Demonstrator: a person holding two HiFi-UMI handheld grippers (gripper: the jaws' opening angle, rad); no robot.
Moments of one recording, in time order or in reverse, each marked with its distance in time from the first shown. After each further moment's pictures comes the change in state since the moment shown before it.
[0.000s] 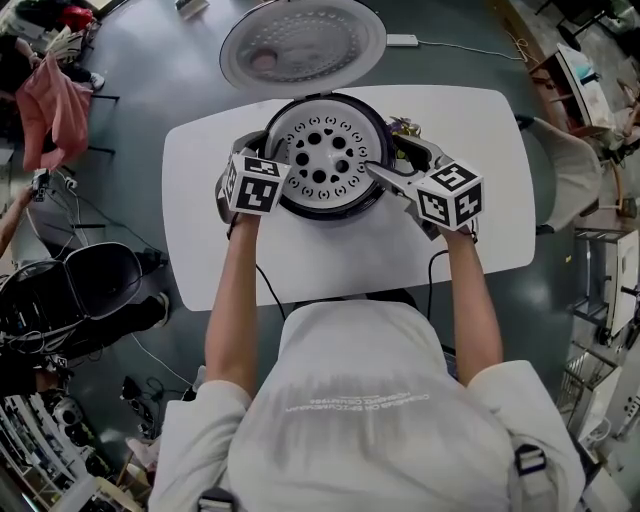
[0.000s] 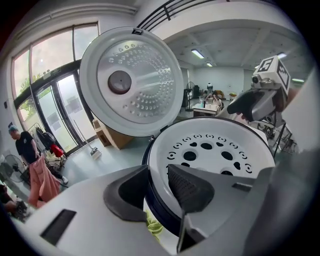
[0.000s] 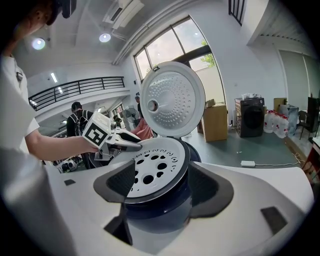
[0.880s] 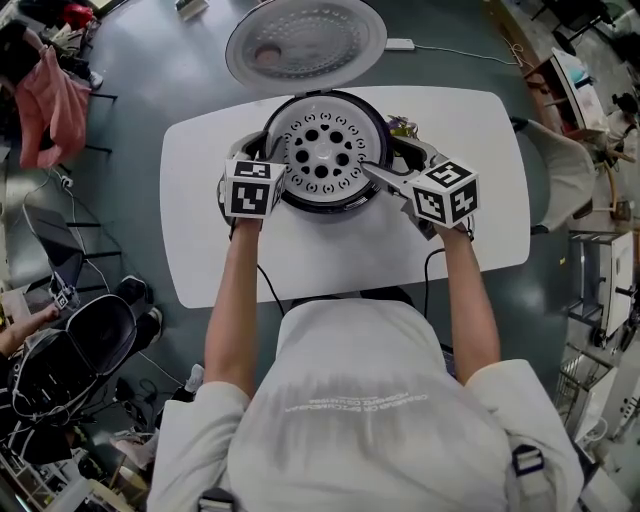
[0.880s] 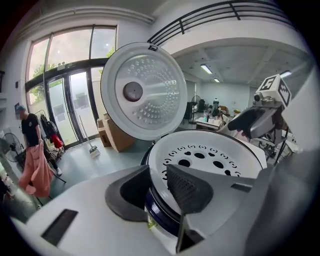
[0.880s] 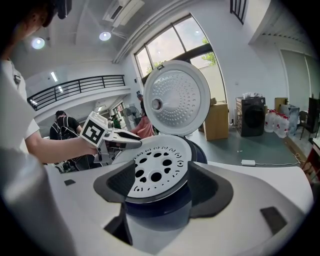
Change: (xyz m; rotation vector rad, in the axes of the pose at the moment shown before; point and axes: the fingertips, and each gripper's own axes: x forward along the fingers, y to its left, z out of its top) left arm -0.016 -0.015 -0.001 -0.151 -0.123 -0.004; right arm -0.009 0.011 -0.012 -0.003 0.019 0.008
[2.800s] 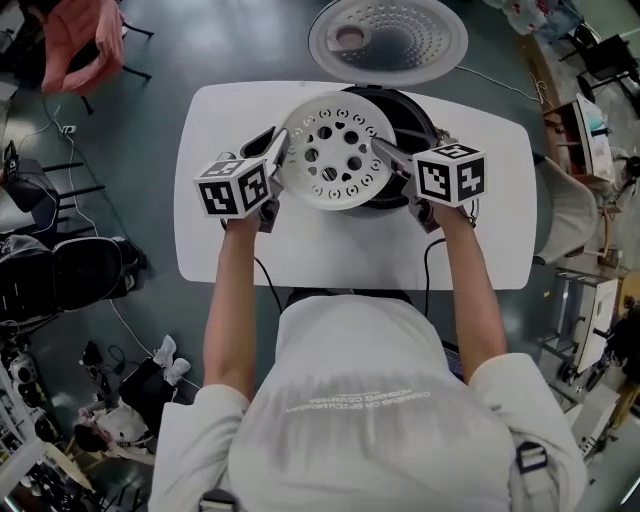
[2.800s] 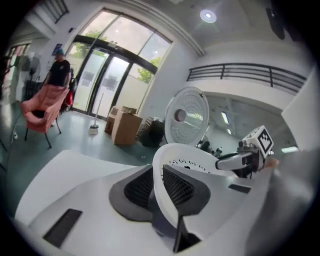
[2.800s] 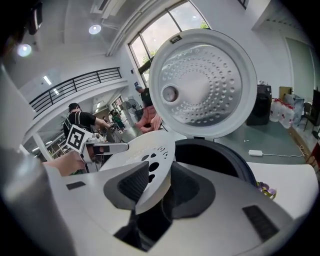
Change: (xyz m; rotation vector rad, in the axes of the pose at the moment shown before) left arm -0.064 0.044 -0.023 -0.519 -0.216 -0.113; right arm 0.057 0.038 0.038 0.067 0.127 0.038
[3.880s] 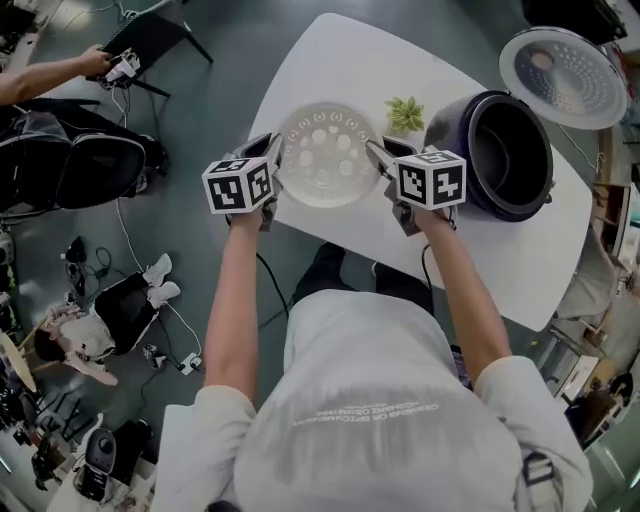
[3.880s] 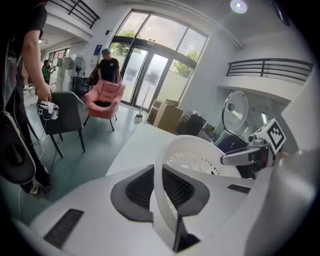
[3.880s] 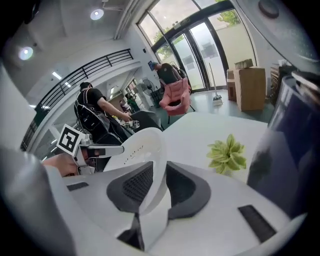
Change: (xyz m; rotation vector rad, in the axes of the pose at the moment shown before) left arm -0.198 0.216 -0.153 -0.233 0.076 0.383; right arm 0.208 0.200 -0.102 -0.055 0.218 0.177
